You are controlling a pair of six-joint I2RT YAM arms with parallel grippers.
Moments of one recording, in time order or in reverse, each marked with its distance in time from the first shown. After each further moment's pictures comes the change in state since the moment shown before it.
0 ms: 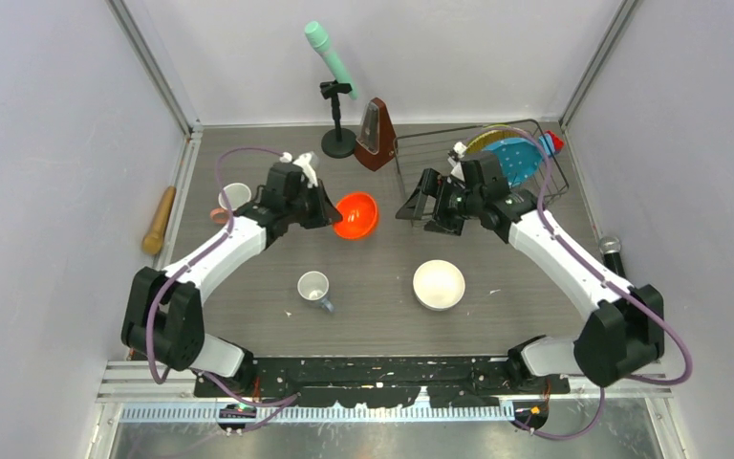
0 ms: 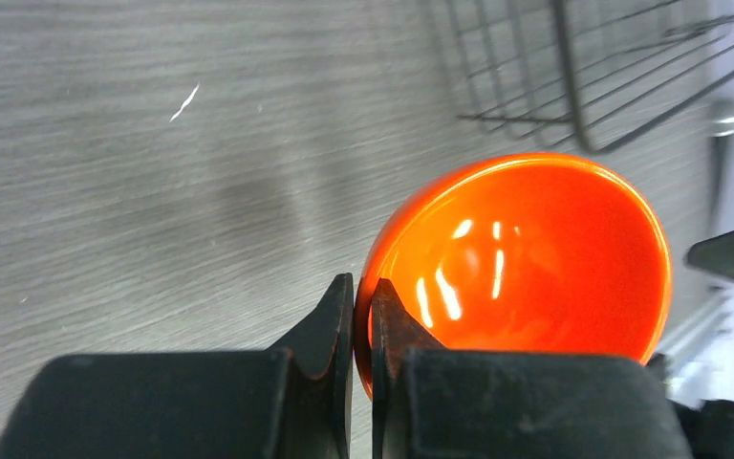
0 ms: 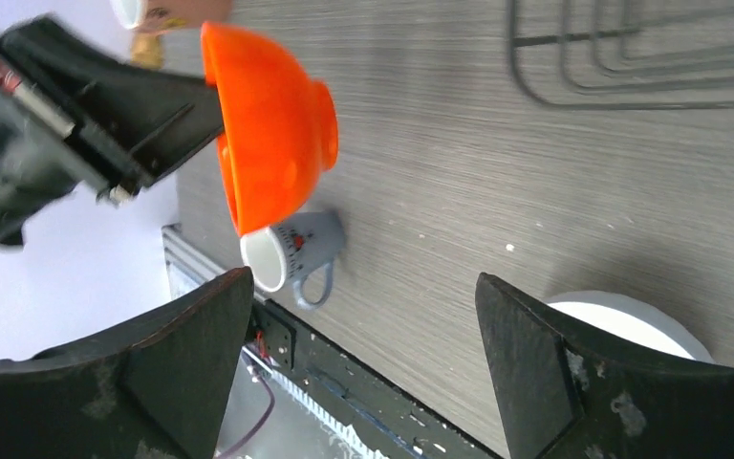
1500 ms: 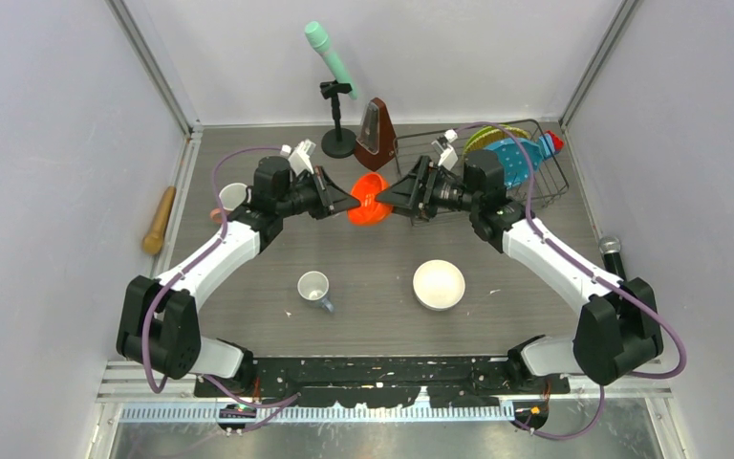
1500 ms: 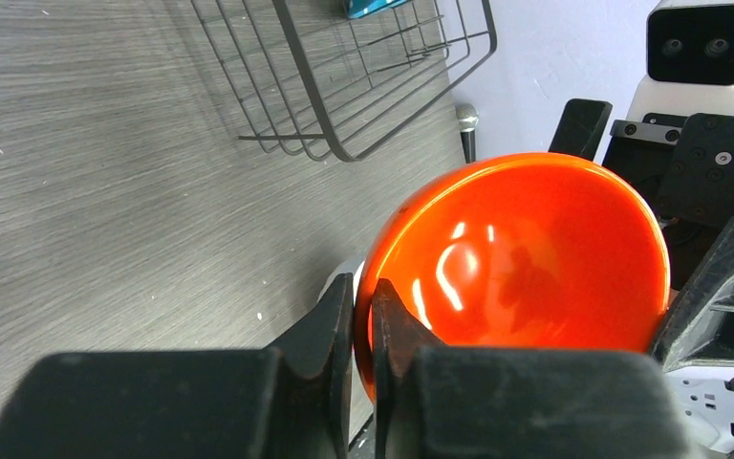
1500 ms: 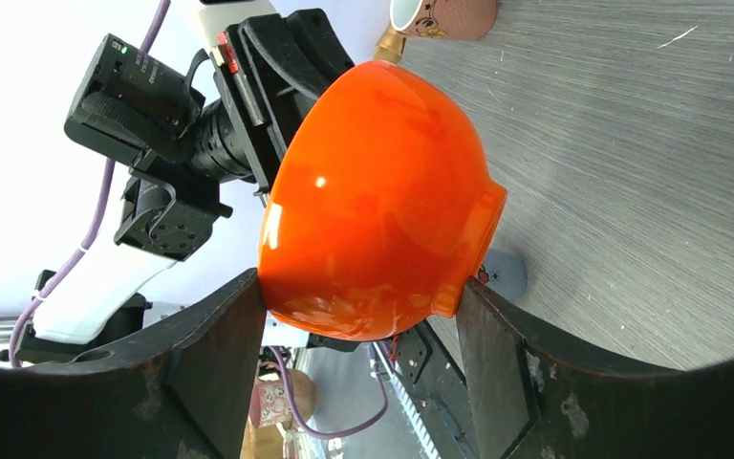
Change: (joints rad) left arm 0.065 -0.063 -0.039 0.296 0.366 -0.306; right arm 0.031 -0.025 -0.144 0.610 -0.330 0.251
